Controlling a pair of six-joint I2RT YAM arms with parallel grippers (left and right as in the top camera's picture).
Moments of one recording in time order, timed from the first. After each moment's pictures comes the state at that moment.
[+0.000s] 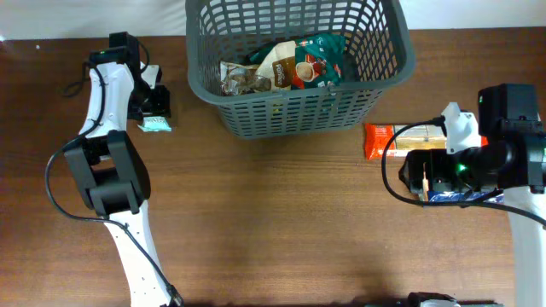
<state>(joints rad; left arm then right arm) 0.15 2.45 2.18 -1.18 0.04 0.13 -0.08 1.31 1.54 -1.53 -0.19 -0.08</state>
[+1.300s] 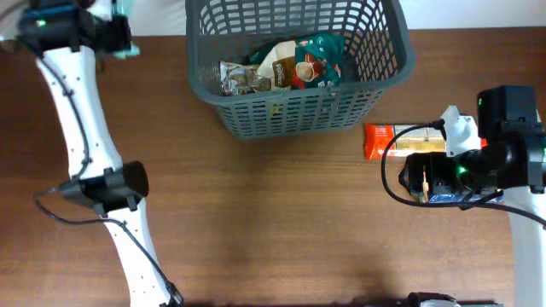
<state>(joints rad) 0.18 2.50 3.07 -1.47 0.14 0.13 -0.08 1.31 1.54 -1.56 -0.19 -0.08</state>
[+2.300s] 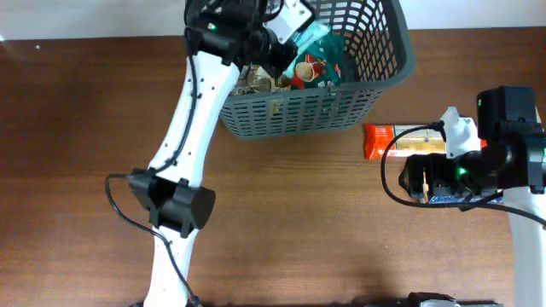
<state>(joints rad) -0.39 2.31 2.62 -1.20 0.28 0.40 -0.08 1.31 1.54 -1.57 -0.19 -0.08</state>
